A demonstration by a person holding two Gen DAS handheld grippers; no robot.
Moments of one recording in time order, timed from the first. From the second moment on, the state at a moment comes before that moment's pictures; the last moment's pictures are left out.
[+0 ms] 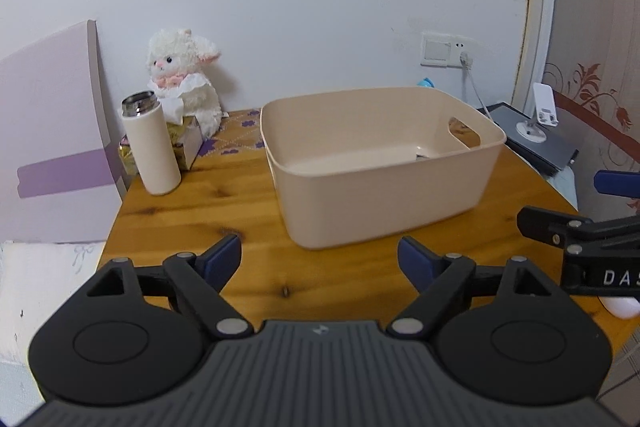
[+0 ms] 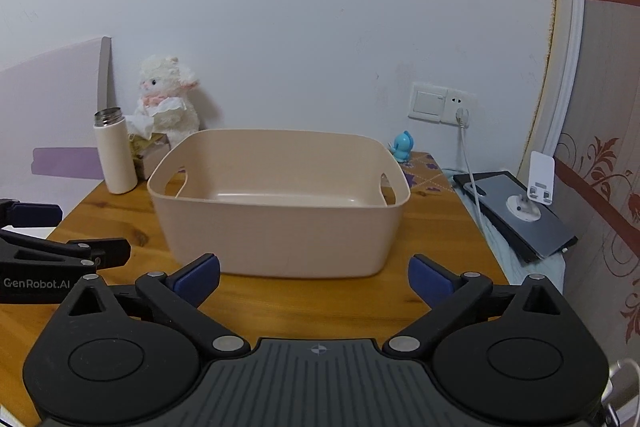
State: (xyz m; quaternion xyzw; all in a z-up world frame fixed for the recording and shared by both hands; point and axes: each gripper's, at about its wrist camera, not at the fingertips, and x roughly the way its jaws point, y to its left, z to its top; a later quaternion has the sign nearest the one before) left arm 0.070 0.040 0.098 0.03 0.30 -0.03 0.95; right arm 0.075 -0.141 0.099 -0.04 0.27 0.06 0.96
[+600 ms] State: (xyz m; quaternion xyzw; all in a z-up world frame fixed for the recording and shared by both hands) left arm 0.003 0.048 0.075 0.03 0.32 -0.04 0.95; right arm 0.019 -0.142 0.079 -0.03 0.29 0.07 0.95
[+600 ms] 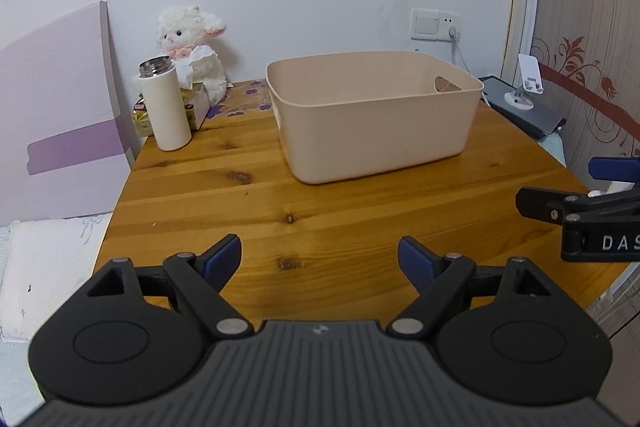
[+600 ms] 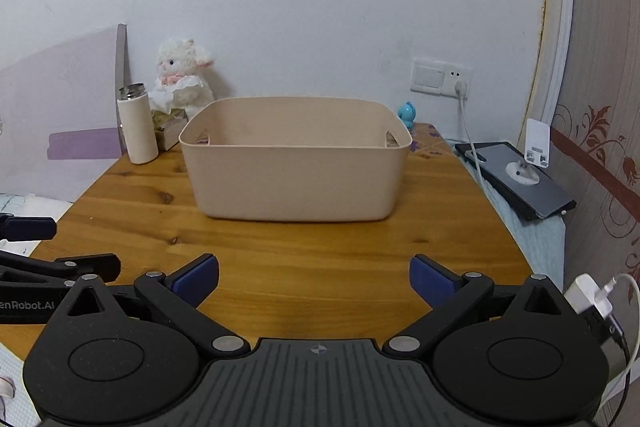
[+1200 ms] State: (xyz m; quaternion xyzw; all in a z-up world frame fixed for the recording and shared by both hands) left arm -0.010 0.062 0.066 0.02 0.33 -0.02 0.94; right arm 0.015 -0.156 0.067 -0.03 0.31 0.06 0.95
